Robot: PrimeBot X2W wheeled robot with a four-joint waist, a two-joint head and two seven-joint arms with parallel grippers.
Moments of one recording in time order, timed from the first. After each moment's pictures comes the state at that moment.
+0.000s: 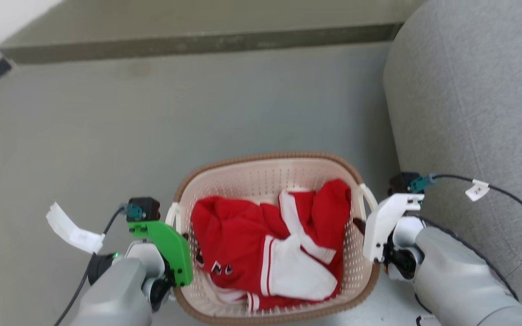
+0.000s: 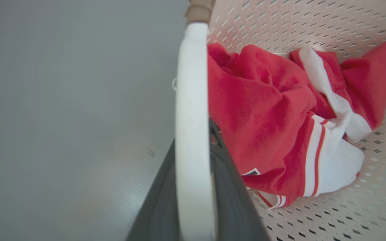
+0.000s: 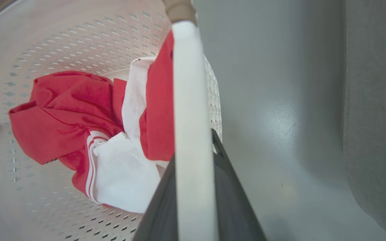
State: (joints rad) left arm -0.61 0.03 -0.80 1.08 -0.91 -0.12 0.06; right arm -0.60 -0.07 0.70 1.11 0.84 0.11 0.15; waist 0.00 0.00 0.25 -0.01
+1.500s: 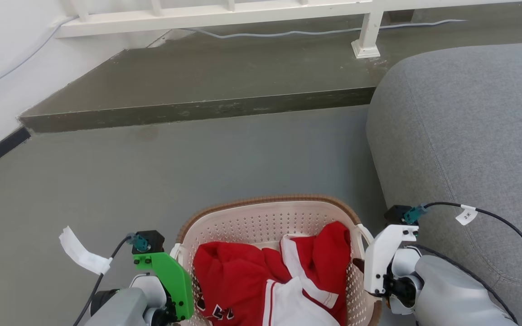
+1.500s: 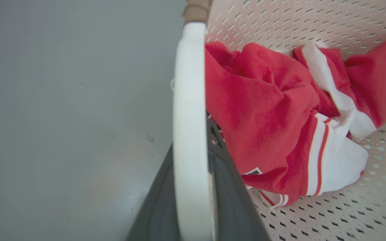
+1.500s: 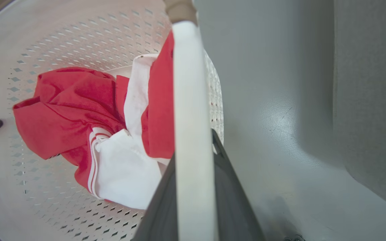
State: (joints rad) left arm -0.52 0.03 -0.88 1.11 -0.99 -0.12 0.14; right arm -0.51 -0.07 0.79 1.12 0.93 0.11 0.25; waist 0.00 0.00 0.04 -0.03
